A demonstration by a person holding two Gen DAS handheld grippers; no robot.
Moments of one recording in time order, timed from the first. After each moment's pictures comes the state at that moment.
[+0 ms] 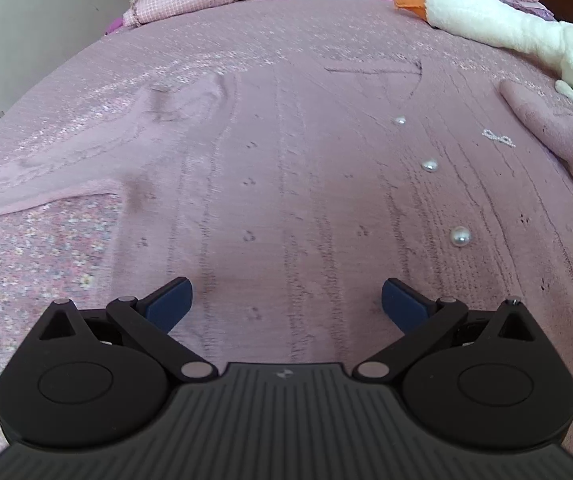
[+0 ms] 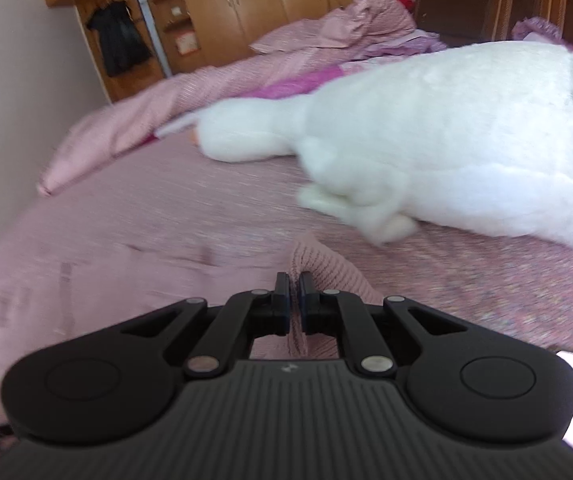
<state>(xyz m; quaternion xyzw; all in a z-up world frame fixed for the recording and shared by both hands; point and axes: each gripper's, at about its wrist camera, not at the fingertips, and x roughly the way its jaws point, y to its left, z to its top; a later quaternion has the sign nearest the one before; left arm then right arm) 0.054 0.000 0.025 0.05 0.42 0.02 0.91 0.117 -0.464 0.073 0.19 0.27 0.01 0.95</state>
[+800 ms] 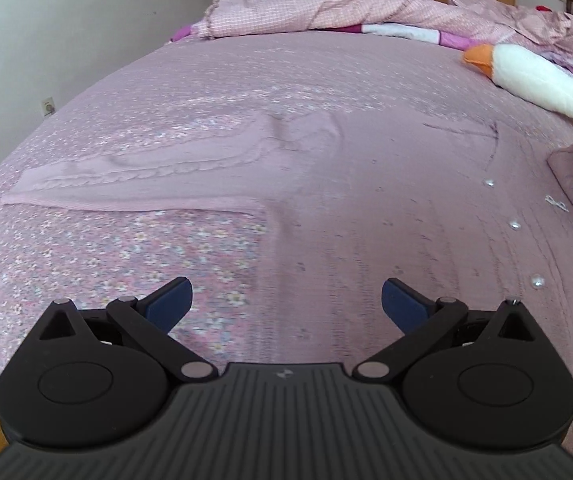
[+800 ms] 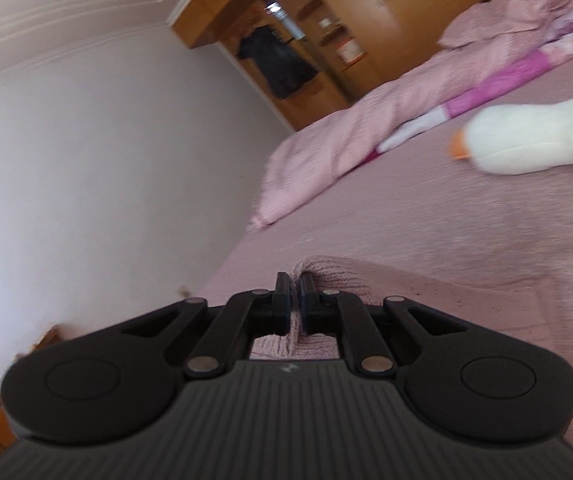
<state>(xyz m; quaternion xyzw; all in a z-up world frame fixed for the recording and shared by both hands) 0.030 0.095 0.065 0.01 0.38 0.08 0.92 0.167 -0.284 0.178 0.30 0.21 0.27 0.89</state>
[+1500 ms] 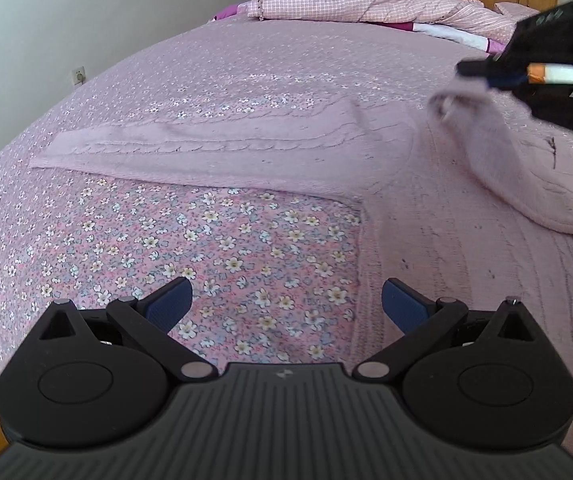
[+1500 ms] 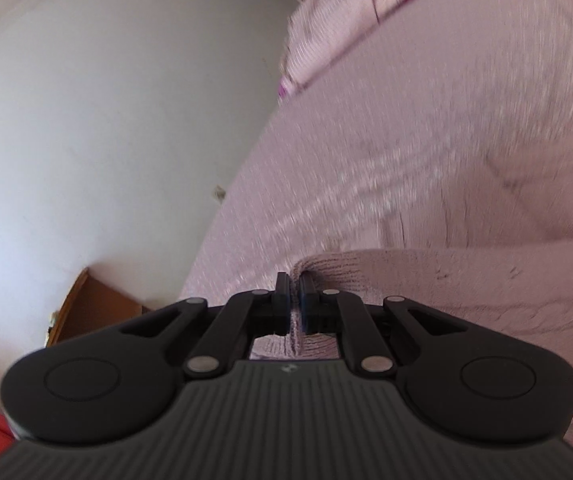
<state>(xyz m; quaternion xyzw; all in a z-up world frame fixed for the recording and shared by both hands) 0.036 0.154 0.050 -0.03 0.39 0.13 0.91 0.261 -0.103 0.064 0.32 0.38 0.34 0.80</state>
